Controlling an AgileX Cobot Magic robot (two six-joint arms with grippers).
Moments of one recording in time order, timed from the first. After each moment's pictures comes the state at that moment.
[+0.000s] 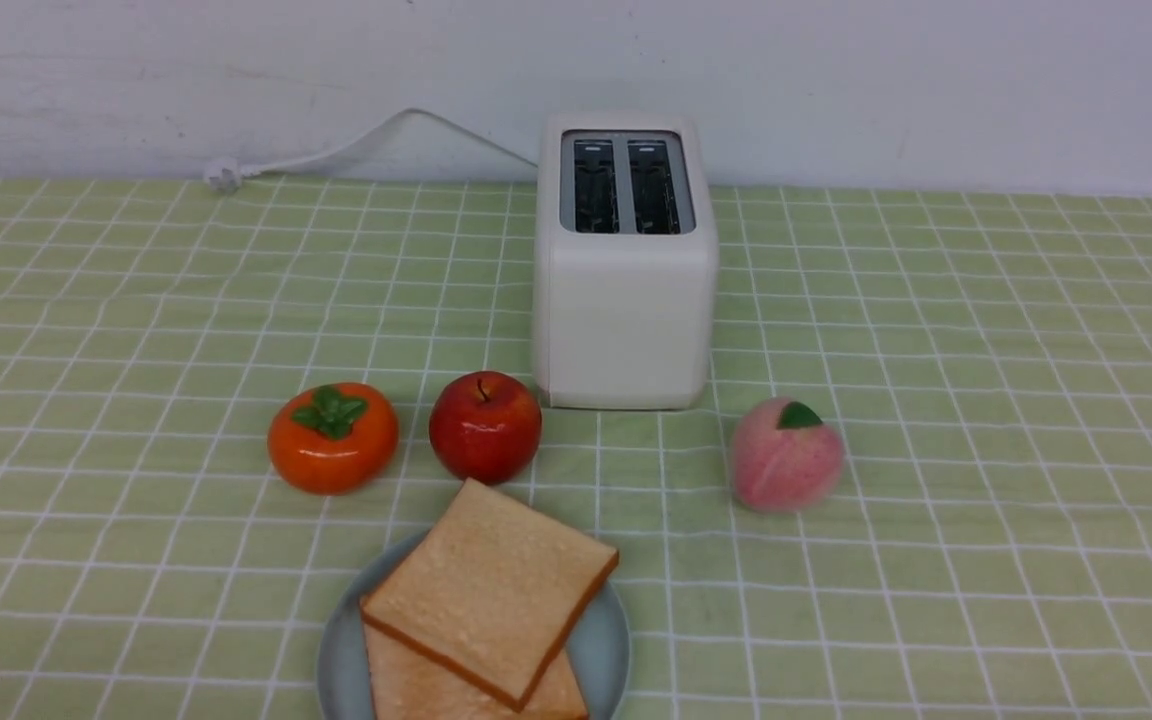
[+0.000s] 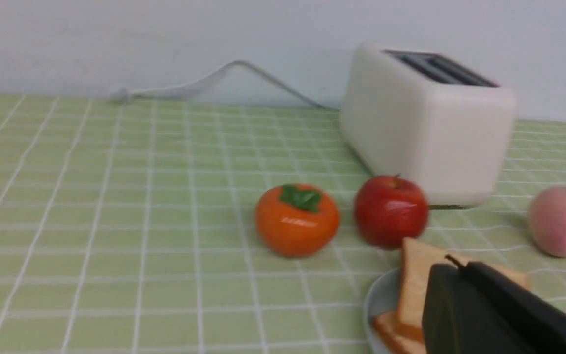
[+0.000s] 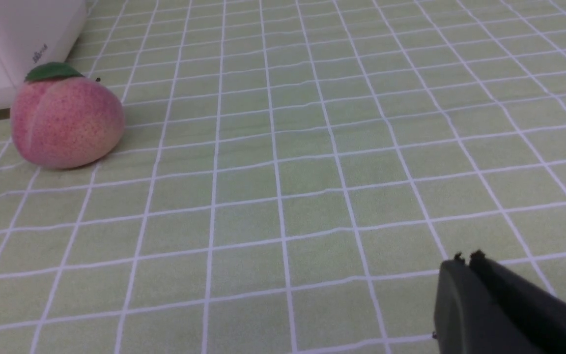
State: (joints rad) right arm 0.02 -0.01 0.02 -0.23 0.38 0.40; left arm -0.12 -0.01 -0.12 -0.23 0.31 0.02
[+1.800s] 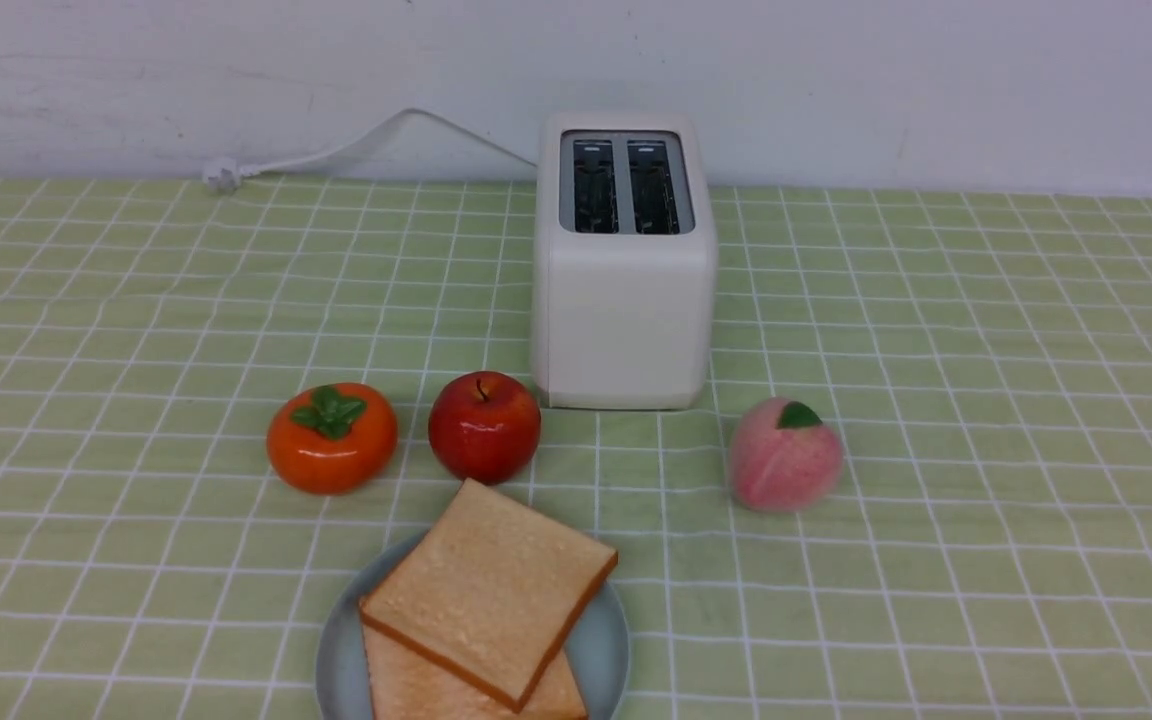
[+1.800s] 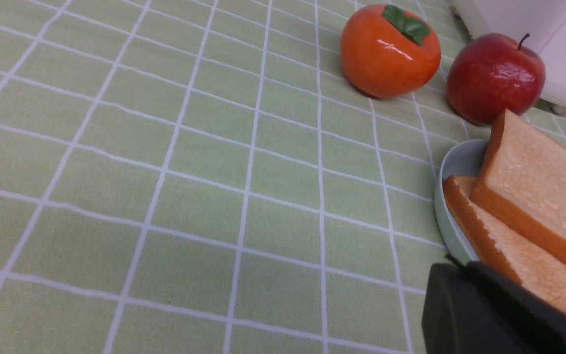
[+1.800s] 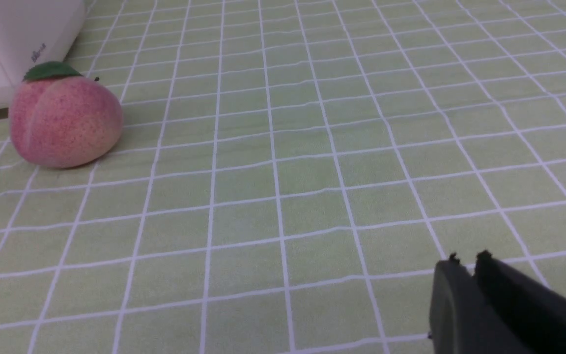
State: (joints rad) right arm 0.02 -0.01 0.02 -0.23 0.39 0.40; left arm -0.08 -0.01 0.03 -0.17 0.39 -0.23
